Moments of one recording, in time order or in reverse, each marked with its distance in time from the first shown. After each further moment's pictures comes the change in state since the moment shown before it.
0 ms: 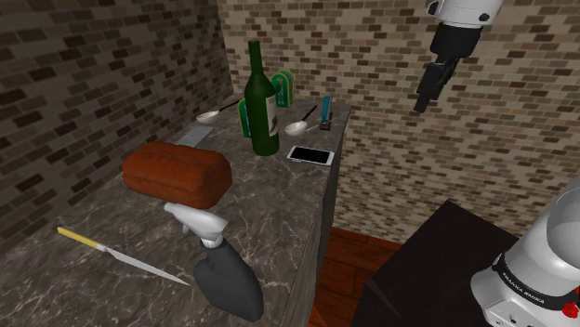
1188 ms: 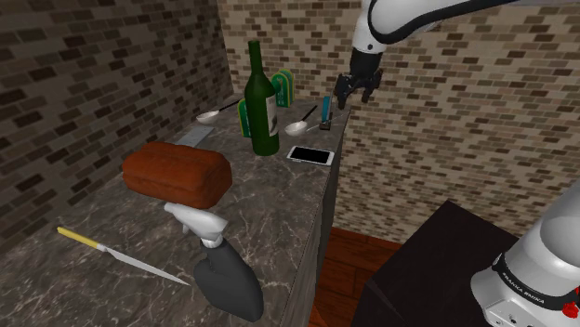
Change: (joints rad) arm -0.095 0.557 0.116 0.269 -0.045 0.365 0.332
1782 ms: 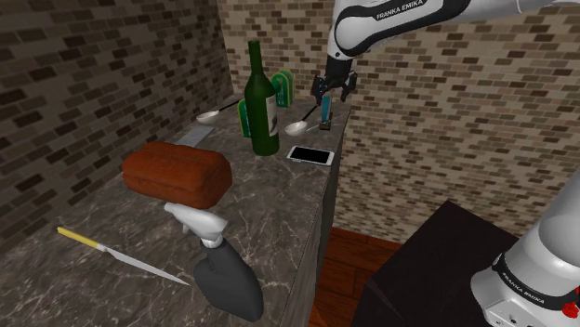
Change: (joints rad) arm -0.019 0.326 0.004 0.280 -0.097 0.078 0.193
